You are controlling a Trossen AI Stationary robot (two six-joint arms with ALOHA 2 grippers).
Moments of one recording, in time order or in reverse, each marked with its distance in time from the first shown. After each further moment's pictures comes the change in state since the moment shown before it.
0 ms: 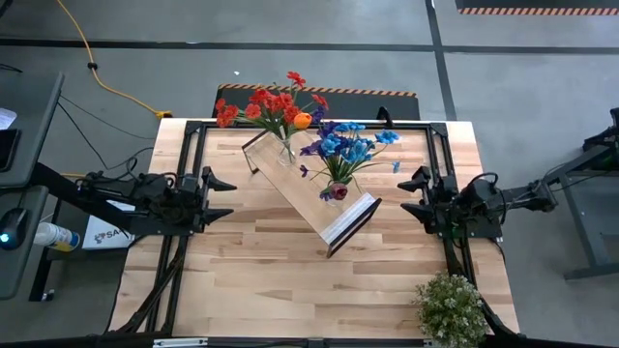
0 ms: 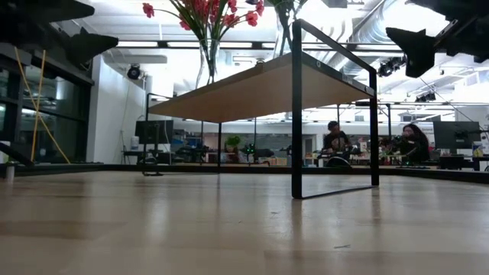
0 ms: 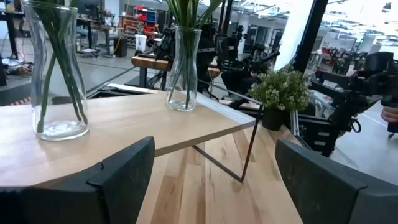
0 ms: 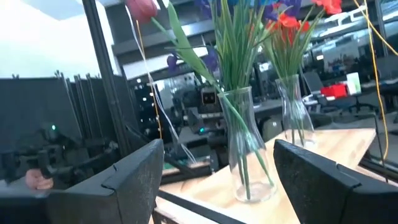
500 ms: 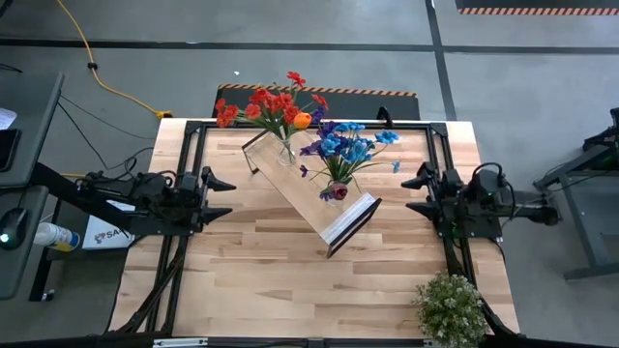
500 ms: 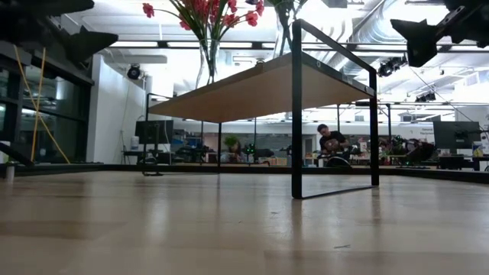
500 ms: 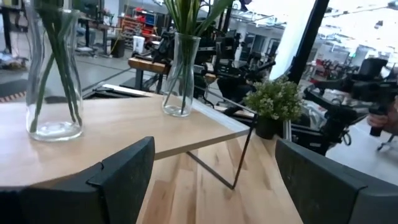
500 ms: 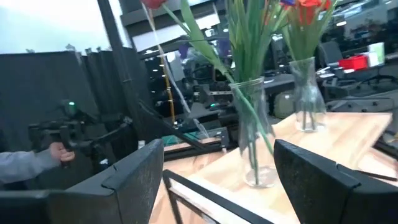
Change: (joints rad) left arm 0.000 0.000 0.003 0.021 0.005 -0.055; right arm -0.193 0.000 0.172 -0.296 -0.272 0.073
